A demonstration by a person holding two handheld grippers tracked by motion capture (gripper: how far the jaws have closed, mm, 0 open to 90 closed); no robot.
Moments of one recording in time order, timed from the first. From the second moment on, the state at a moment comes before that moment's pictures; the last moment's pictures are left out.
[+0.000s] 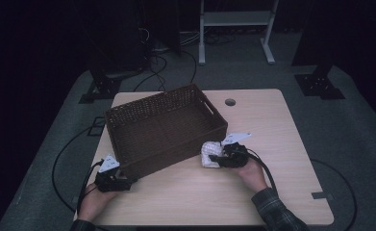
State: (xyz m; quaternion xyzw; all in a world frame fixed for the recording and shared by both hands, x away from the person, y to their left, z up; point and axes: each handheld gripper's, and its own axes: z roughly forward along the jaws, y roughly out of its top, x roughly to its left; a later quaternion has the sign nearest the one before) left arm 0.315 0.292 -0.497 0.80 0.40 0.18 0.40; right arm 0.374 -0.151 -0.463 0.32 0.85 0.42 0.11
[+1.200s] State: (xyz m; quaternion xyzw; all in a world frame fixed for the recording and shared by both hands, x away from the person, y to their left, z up) left arm 0.315 0.292 -0.497 0.80 0.40 0.18 0.40; right arm 0.366 -0.152 -0.434 0.30 0.83 0.45 0.13
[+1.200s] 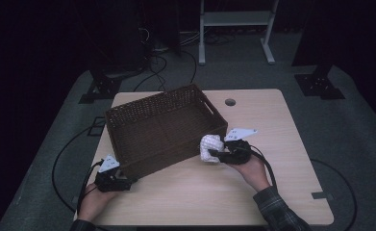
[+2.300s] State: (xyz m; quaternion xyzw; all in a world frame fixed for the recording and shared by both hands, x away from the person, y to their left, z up) left arm 0.317 0.294 -0.497 0.80 0.41 0.16 0.40; right arm 0.378 -0.141 -0.474 0.31 0.86 0.40 0.10
